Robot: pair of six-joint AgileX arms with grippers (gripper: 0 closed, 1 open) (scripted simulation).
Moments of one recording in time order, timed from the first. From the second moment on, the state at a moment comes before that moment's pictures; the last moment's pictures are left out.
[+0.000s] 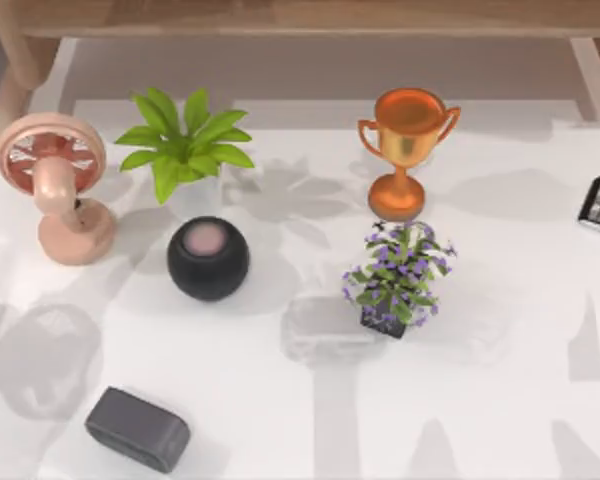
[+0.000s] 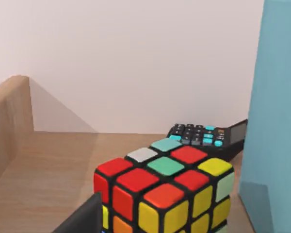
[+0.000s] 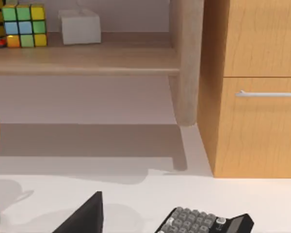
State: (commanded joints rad) left arm -0.49 1.67 1.81 -0.10 -0.45 0.01; right arm 0.00 0.00 0.00 0.00 0.00 0.00
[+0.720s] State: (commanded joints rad) left arm -0.58 2.03 2.18 -0.12 -0.53 0.01; right arm 0.00 0.00 0.00 0.00 0.00 0.00
